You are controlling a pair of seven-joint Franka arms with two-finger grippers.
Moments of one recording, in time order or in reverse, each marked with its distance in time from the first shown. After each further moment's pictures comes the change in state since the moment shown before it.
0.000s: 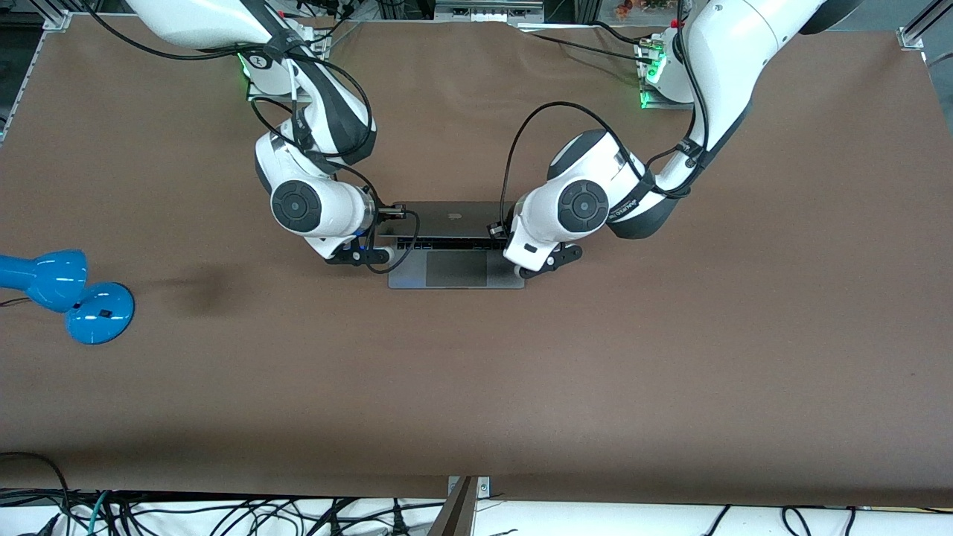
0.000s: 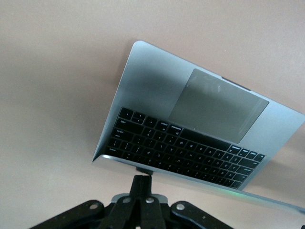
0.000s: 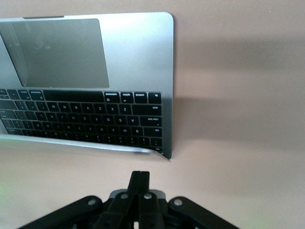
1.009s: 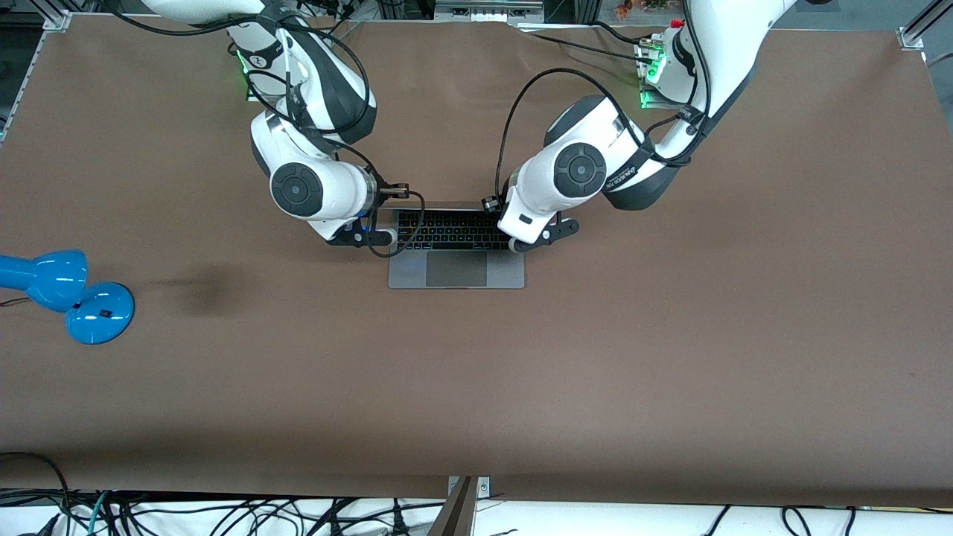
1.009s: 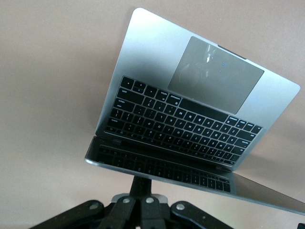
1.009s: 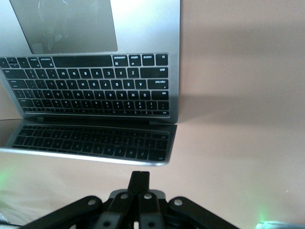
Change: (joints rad) left arm 0.000 -0.105 -0.023 -0.080 -0.067 -0.008 0.000; right arm 0.000 -0.069 0.018 0.000 0.052 -0.121 0.026
